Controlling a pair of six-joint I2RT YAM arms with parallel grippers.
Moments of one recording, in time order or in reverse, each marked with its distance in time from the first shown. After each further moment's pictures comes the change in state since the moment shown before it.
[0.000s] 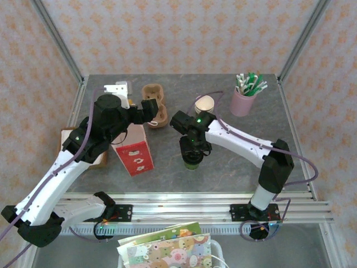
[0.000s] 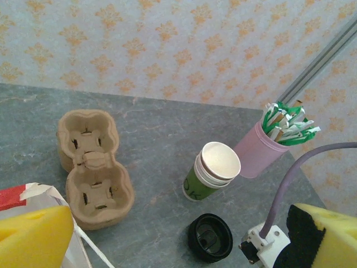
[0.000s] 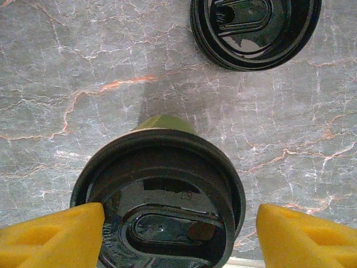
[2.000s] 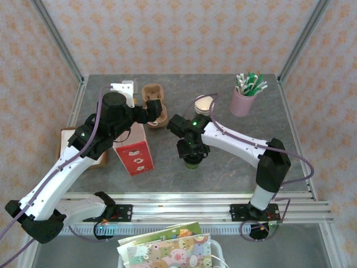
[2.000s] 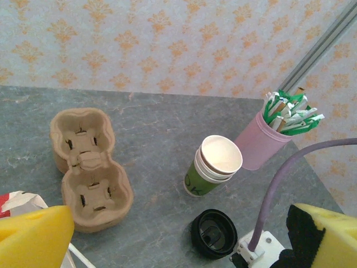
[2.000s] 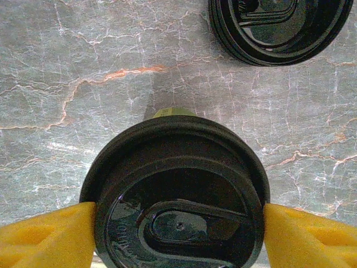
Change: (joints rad) left arm 0.000 0.042 0.000 0.022 0.026 0.045; right arm 0.026 0.034 -0.018 0.021 -0.003 -0.022
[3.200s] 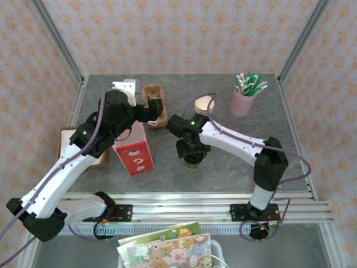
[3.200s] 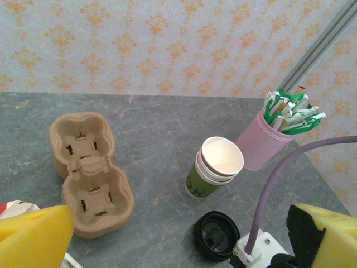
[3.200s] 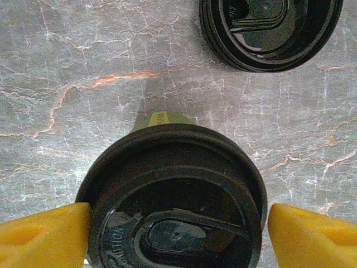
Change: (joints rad) left arm 0.000 0.019 0.015 0.007 0.001 0.024; right arm 0.000 0.020 0.023 -0.019 0.034 -0.005
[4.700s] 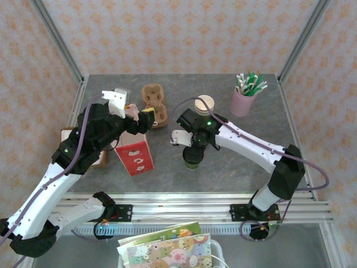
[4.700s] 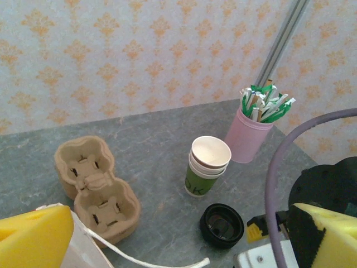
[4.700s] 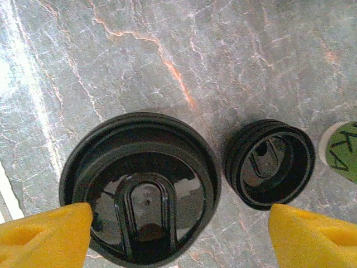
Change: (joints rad) left arm 0.000 -0.188 -0.083 0.008 0.075 0.187; right arm -0.059 -0.159 -0.116 0.162 -0.121 -1.264
